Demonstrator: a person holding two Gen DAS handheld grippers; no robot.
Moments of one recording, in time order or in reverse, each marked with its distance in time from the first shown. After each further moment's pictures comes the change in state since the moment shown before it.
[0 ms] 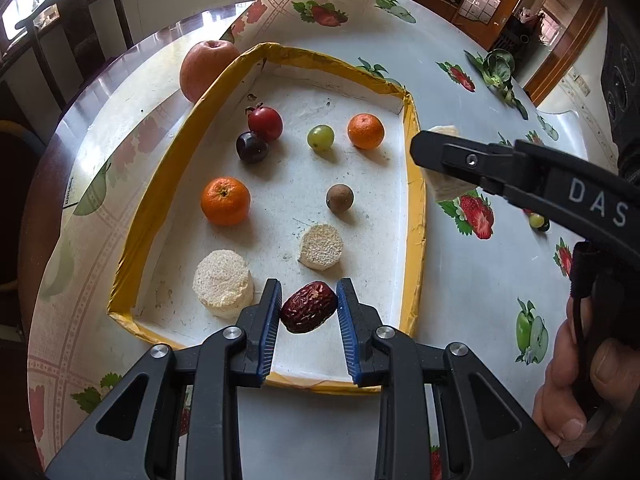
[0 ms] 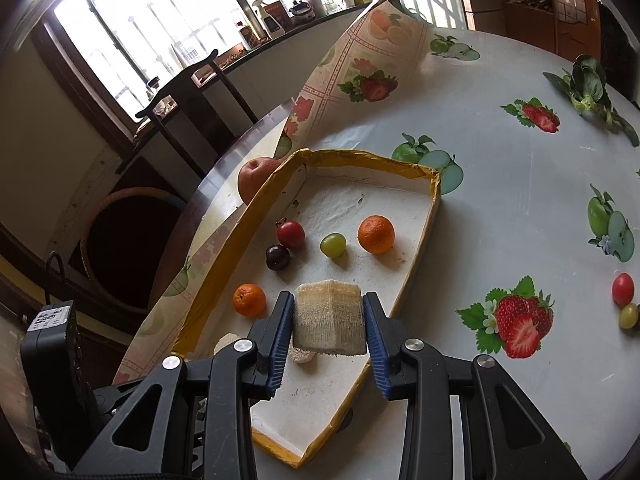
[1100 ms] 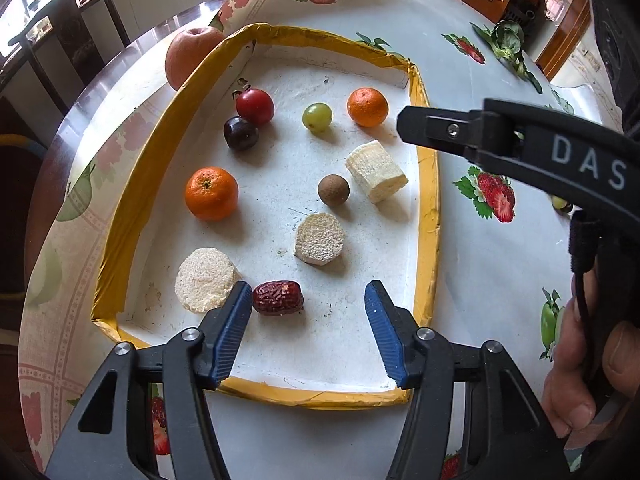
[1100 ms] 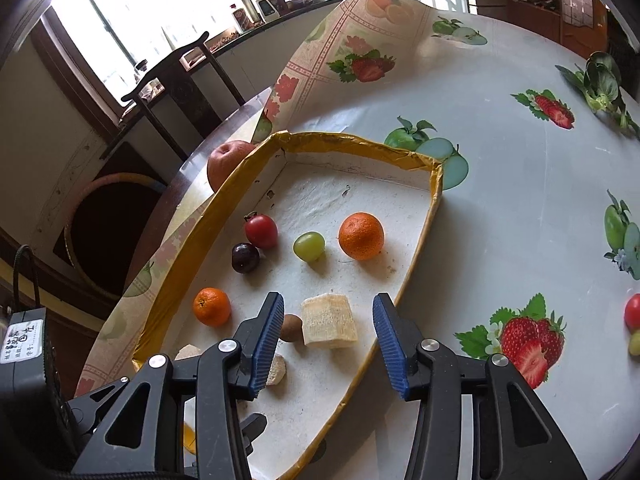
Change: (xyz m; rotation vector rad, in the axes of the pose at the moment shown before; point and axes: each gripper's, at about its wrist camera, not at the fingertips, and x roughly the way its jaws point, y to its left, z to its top) left arm 0.017 -0.014 -0.003 0.051 0.044 0.073; right arm 0.031 -0.014 0.004 -0.018 0.029 -0.039
